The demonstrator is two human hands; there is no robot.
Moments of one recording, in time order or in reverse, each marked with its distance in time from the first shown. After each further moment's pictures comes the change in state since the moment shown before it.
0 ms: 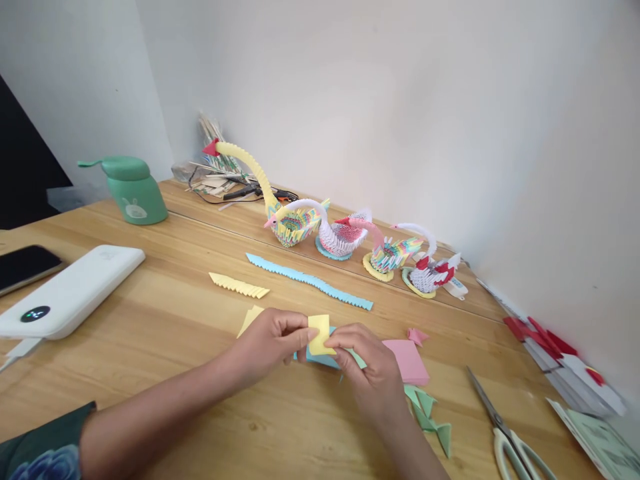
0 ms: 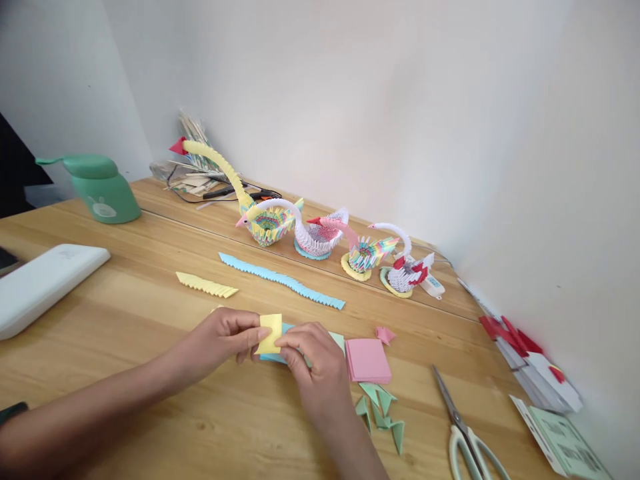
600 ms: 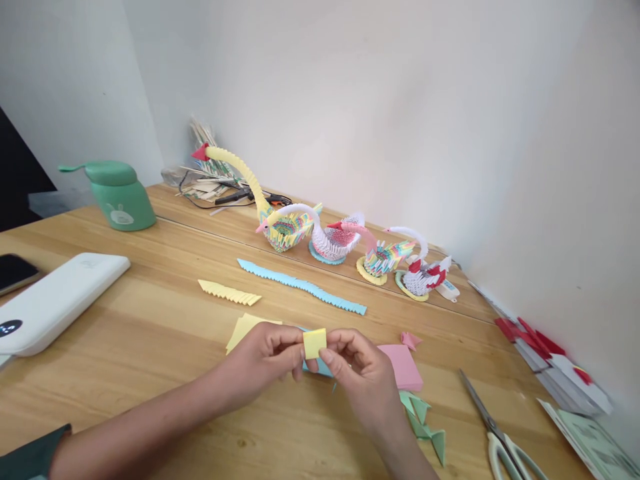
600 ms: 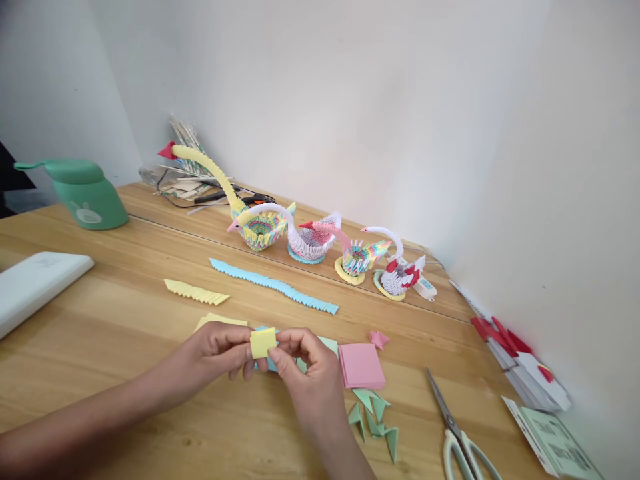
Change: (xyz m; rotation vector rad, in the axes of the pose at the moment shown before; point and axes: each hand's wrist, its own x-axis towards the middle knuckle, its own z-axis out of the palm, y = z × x) left_hand -0.007 0.006 0.002 0.073 -0.079 0.040; right_hand -0.003 -0.003 0.011 0.409 0.155 0.484
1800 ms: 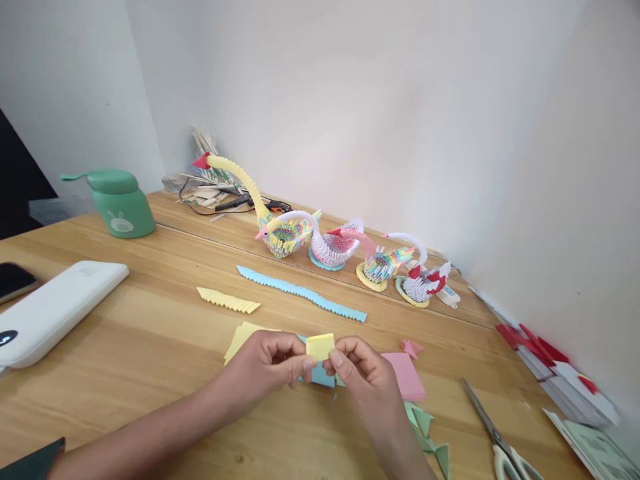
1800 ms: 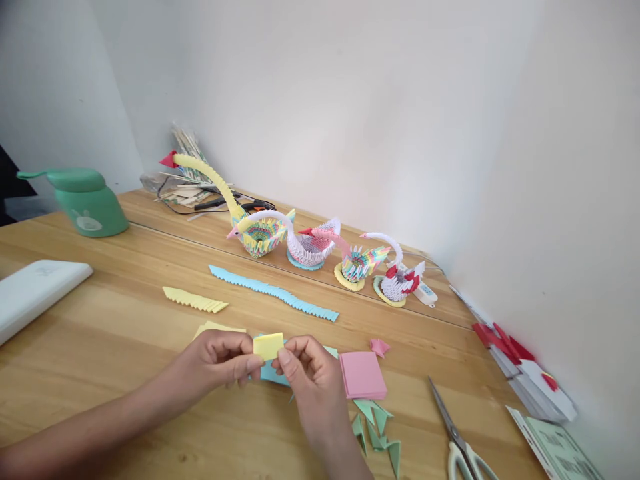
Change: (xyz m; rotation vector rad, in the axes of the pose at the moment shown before) left_hand 0.007 -0.008 0.003 -0.117 0.079 -0.014; right_hand 0.002 0.000 -0.005 0.112 -0.049 0.066
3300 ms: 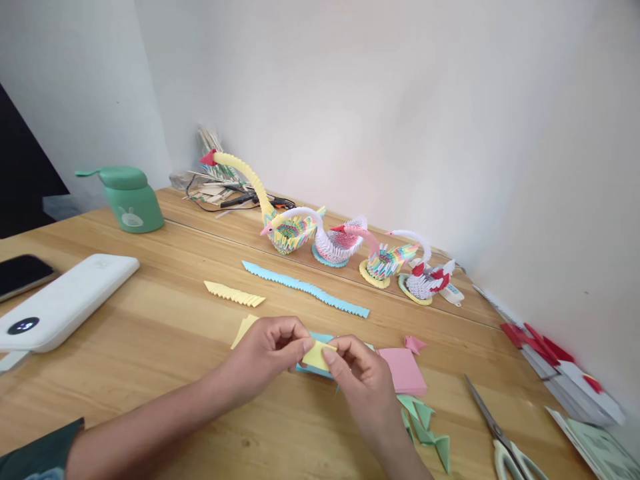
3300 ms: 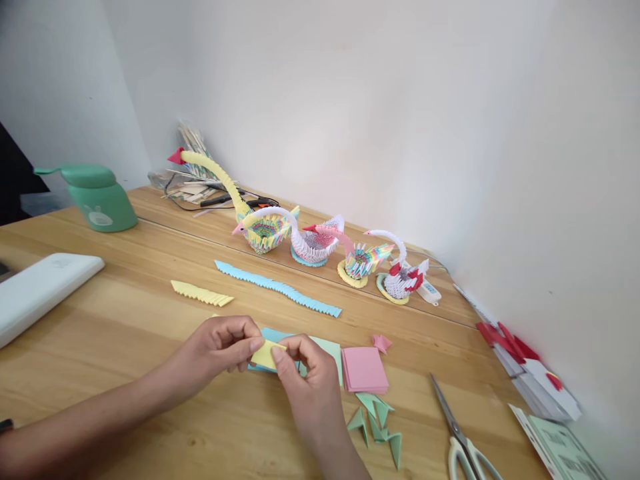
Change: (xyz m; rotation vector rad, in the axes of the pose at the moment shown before) left_hand -0.004 0.009 0.000 0.050 0.085 0.041; right_hand -0.004 -0.003 0.007 -0.274 -0.019 -0.090
